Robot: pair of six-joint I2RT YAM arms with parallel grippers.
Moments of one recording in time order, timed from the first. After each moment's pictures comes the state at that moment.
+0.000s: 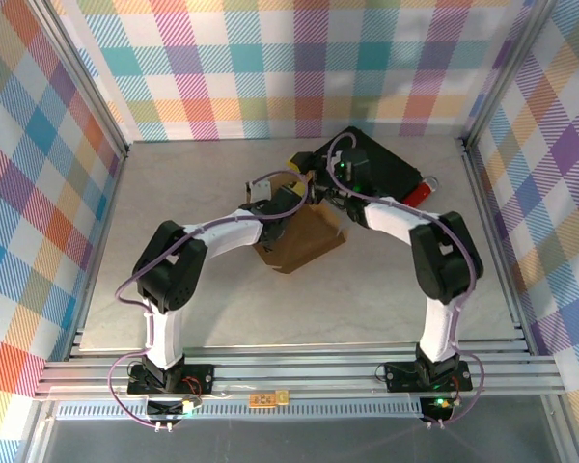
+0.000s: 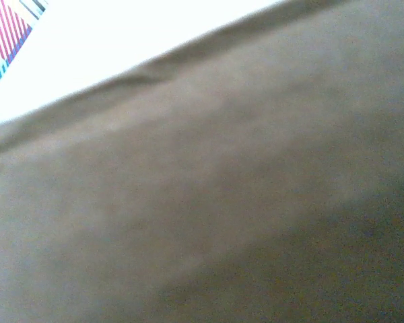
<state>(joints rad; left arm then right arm) -0.64 1.94 1.35 -0.45 -0.88 -0.52 0.44 1.88 1.28 0.40 -0.62 1.57</state>
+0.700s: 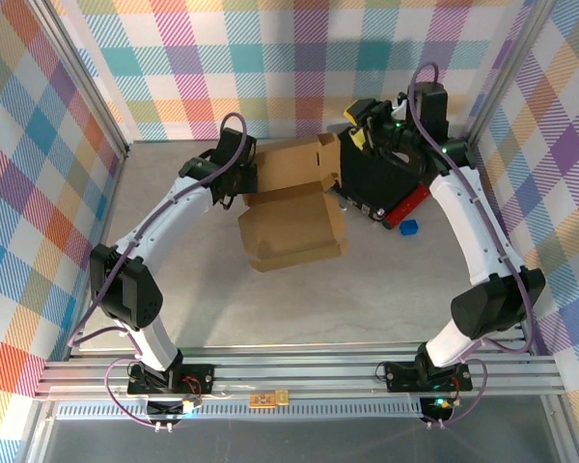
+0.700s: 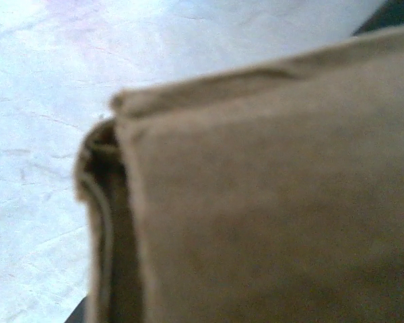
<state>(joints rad) -0.45 1.72 1.67 -0.81 -0.23 -0.33 0.28 1.61 1.82 -0.59 -0.43 1.24</state>
